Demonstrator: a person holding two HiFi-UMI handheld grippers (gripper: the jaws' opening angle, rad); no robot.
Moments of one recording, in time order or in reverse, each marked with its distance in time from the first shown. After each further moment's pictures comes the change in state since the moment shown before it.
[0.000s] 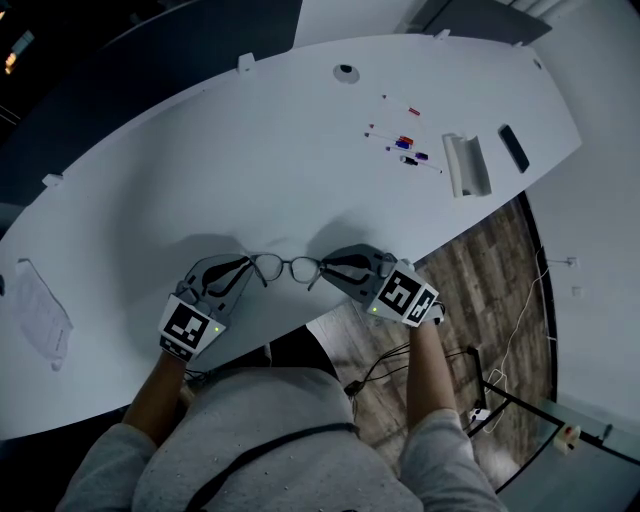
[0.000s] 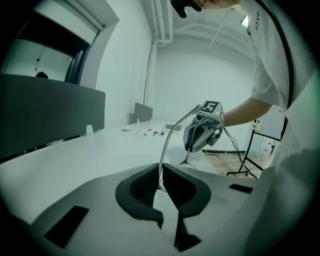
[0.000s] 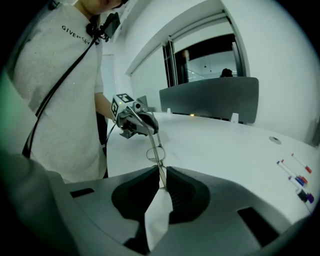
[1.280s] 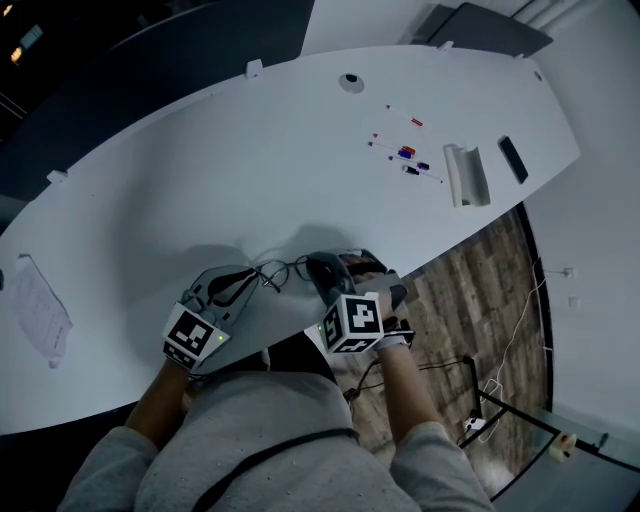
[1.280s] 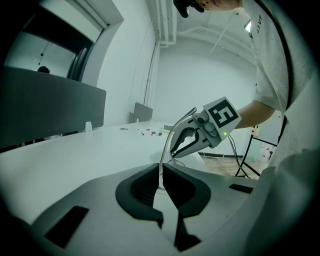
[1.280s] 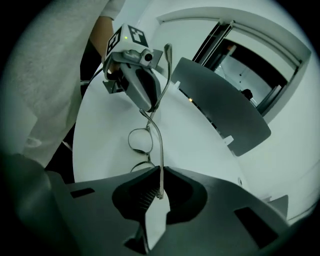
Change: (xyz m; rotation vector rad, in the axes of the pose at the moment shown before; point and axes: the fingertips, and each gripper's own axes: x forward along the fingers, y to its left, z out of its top) left arm -0.006 -0.013 -0.005 -0.045 -0.007 -0.020; right arm 0.037 -0.014 0.003 -0.494 0.435 -0.352
